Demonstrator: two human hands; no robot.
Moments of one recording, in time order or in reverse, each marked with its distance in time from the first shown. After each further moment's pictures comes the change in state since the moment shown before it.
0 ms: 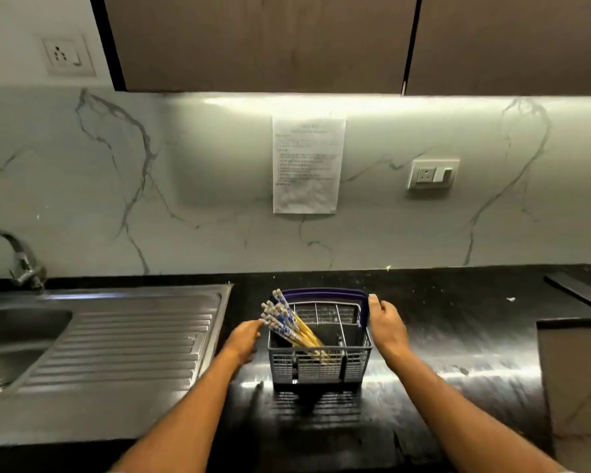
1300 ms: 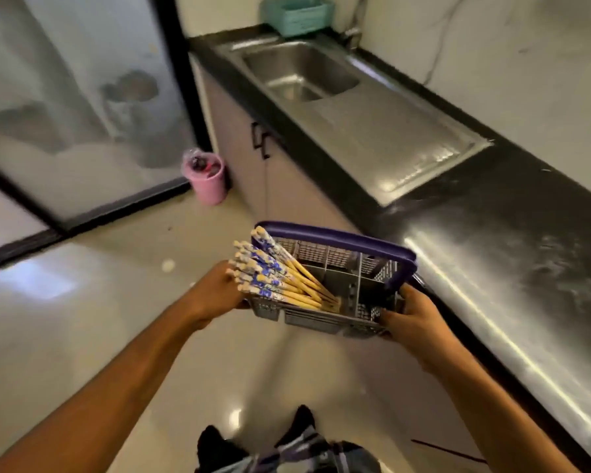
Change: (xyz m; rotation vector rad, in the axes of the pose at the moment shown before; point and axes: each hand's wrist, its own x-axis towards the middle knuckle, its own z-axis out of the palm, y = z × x) left_hand -0.428 -0.218 -0.055 -0.327 0.535 -0.089; right_hand -0.243 0.081 0.035 -0.393 -1.256 -0.170
